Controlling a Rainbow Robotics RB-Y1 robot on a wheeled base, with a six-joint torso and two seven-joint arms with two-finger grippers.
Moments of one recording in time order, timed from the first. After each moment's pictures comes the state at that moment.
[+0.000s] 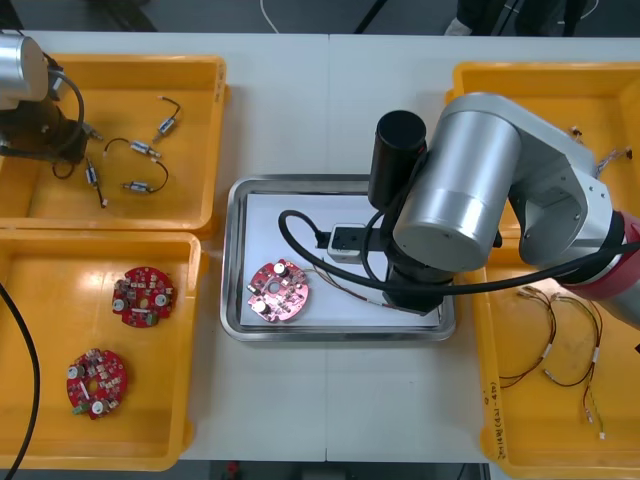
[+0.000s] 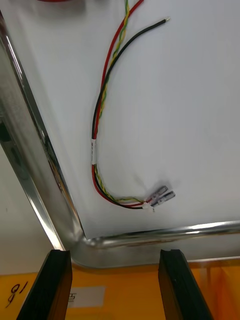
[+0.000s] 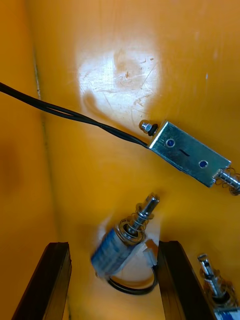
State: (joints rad) right arm -0.83 -0.59 0.73 -1.98 -0.76 1.90 1.76; left arm -1.04 0.63 -0.02 -0.60 0.31 1.16 -1.68
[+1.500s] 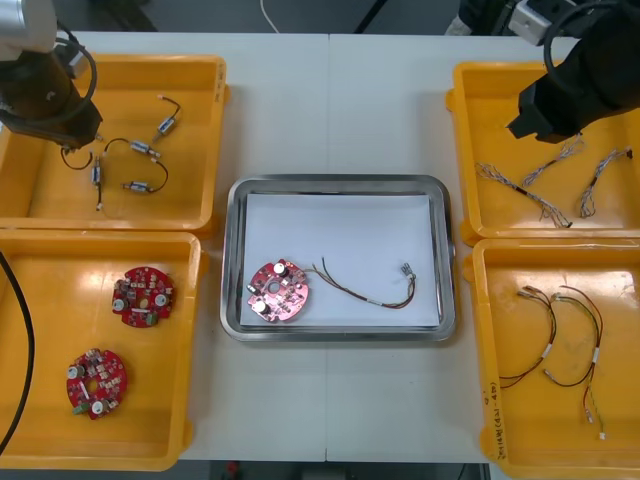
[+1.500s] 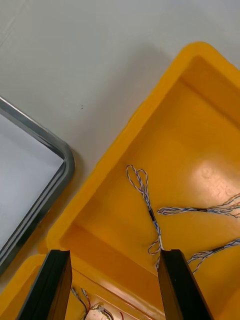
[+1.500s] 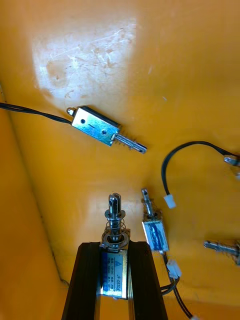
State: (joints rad) right arm -0.82 -0.63 -0.03 -1.85 -0.69 1.92 1.75; left arm -1.06 0.62 -0.04 -0.86 0.33 1.52 -1.68
